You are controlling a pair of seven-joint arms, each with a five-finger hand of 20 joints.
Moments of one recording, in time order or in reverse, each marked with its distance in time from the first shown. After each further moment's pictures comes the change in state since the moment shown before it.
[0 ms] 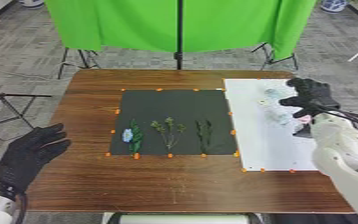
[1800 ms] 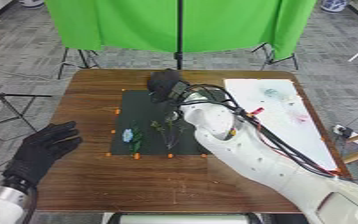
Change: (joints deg) left arm -2.1 4.6 3.9 0.7 -0.6 1.3 0.0; right arm 40.5 -33.0 -45.1 24.9 -9.3 6.2 -22.2
